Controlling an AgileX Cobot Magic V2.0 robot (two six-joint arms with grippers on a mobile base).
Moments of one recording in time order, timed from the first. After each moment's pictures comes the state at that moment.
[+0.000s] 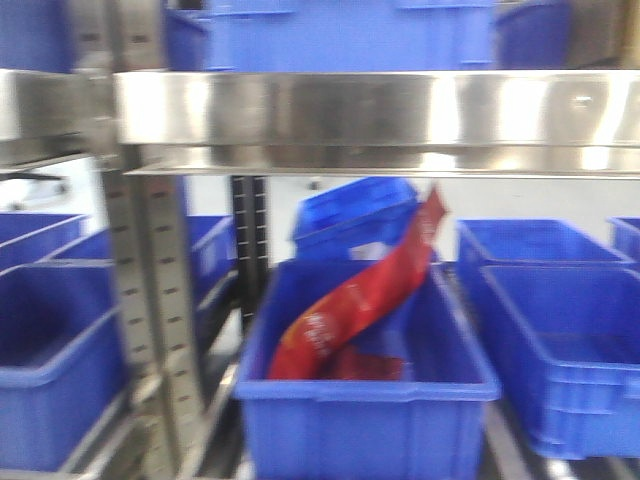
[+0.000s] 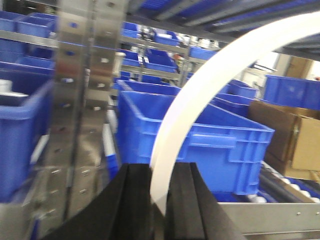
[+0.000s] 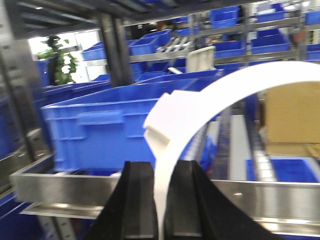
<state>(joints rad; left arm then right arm) -0.24 0.64 -0.85 -0.12 0.24 -0.05 0.11 0.37 -0.71 -0.03 0.39 0.21</state>
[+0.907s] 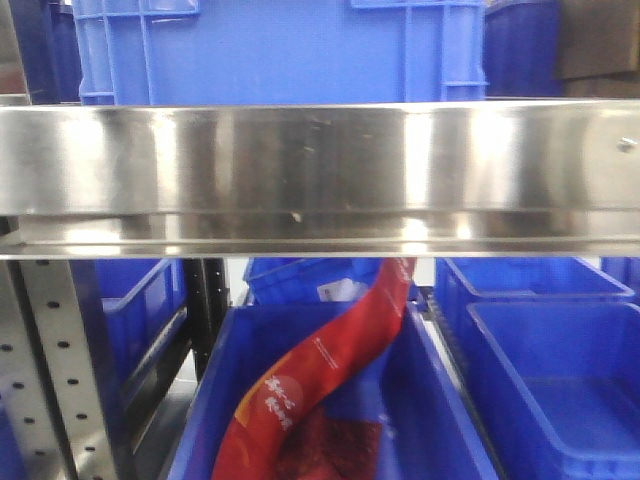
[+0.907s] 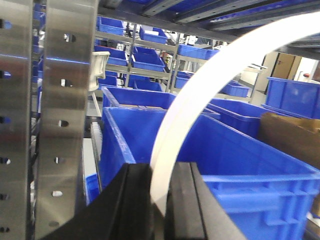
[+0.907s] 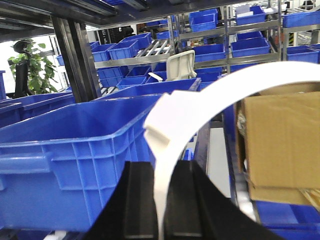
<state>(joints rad) -0.24 0.64 -0.85 -0.12 0.24 -0.05 0.11 0.37 -0.71 -0.03 0.39 0.21</state>
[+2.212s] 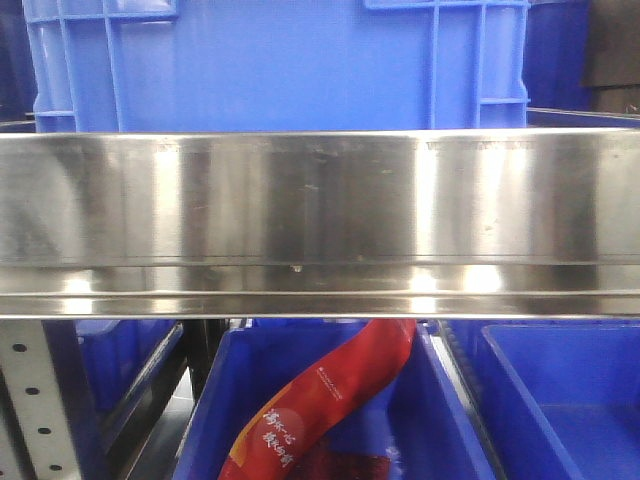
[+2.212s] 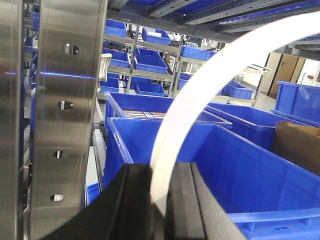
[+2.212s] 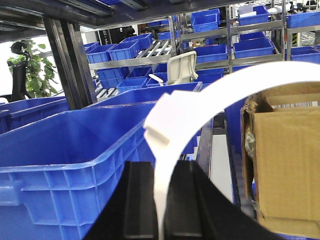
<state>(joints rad) -0.24 0.64 -0.85 -0.12 0.24 -0.05 0.11 0.37 -0.71 -0.03 0.39 0.21</state>
